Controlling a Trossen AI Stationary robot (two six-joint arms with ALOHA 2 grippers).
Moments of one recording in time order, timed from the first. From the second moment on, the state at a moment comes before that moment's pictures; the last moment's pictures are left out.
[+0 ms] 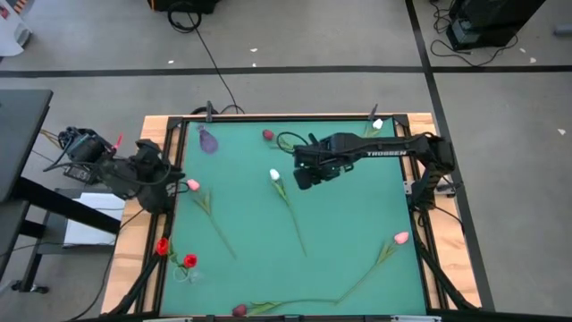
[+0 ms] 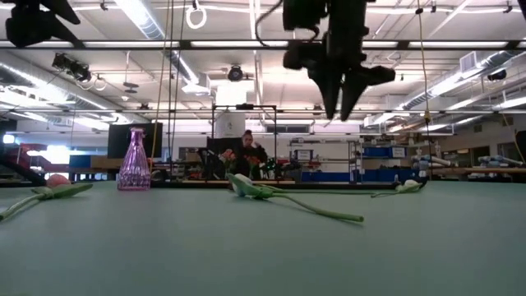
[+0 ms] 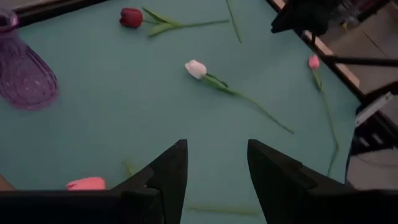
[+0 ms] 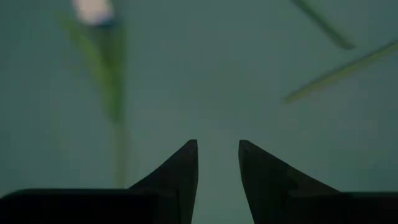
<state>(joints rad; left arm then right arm) -0.63 0.50 1.02 -1.40 -0.68 -1.28 -0.13 1.80 1.56 -1.20 0.07 1.07</state>
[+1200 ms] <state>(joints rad) -0.23 1.24 1.02 -1.16 -0.29 -1.66 -0.39 1.80 1.39 -0.72 -0.12 0.36</state>
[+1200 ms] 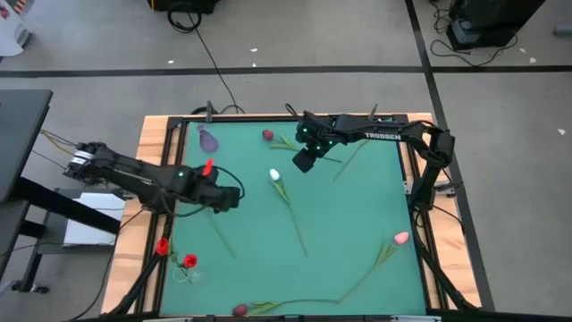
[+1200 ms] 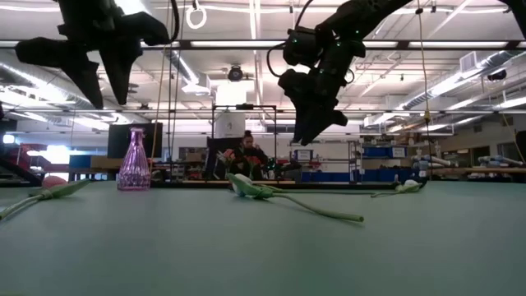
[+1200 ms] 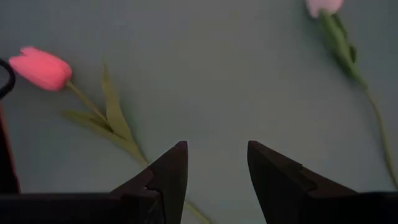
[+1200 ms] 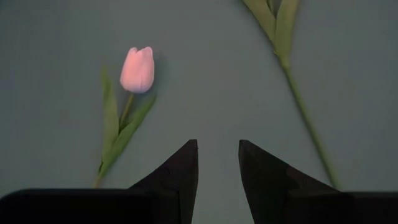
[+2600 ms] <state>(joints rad) -0.20 1.32 0.71 -0.93 -0.08 -2.02 -0.38 1.80 1.39 -0.72 -0.06 0.26</state>
